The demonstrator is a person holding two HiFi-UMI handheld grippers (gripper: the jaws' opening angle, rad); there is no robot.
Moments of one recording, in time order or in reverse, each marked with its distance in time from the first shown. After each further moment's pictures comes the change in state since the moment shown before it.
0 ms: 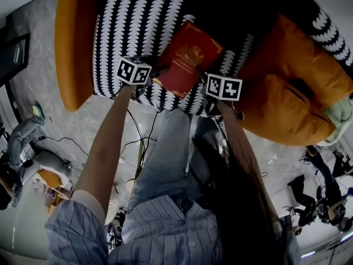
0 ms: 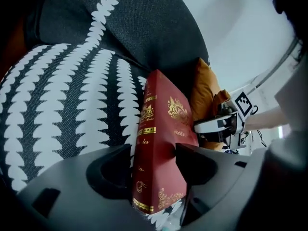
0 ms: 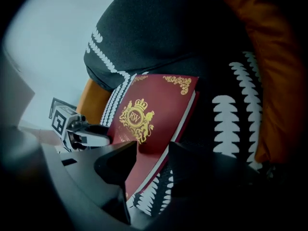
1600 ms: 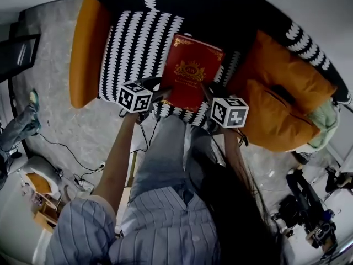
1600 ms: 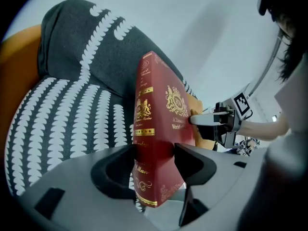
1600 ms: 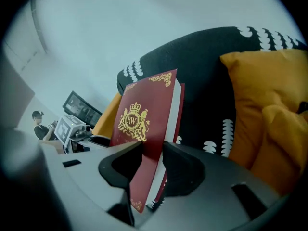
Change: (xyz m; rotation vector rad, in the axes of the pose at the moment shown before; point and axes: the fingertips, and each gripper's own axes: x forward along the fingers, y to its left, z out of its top) left arm -0.074 -0.094 0.017 -0.007 -0.211 -0.033; right arm -0.115 0.070 0.043 -0.239 -0.184 0.037
